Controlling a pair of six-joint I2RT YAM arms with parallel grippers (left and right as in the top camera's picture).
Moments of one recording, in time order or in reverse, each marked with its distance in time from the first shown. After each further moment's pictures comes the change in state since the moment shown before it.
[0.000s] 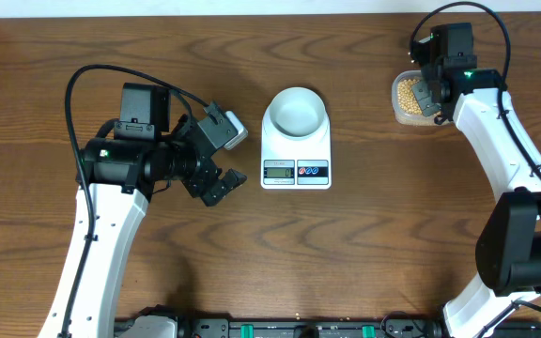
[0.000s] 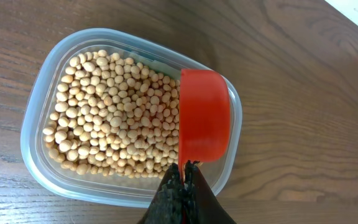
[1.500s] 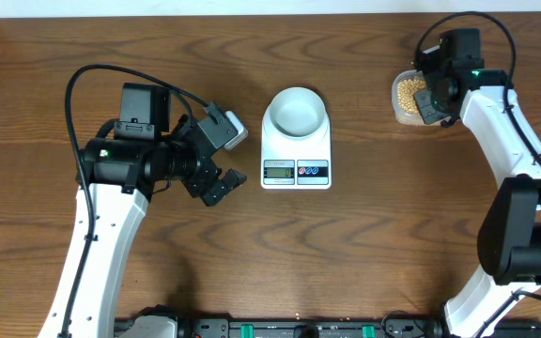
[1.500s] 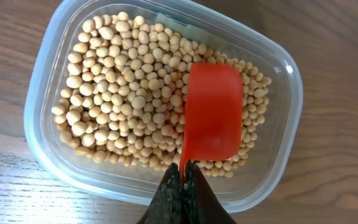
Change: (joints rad) left arm 0.000 0.000 0.000 0.000 0.000 0.000; right arm -0.068 0.054 0.000 -0.052 -0.174 0.035
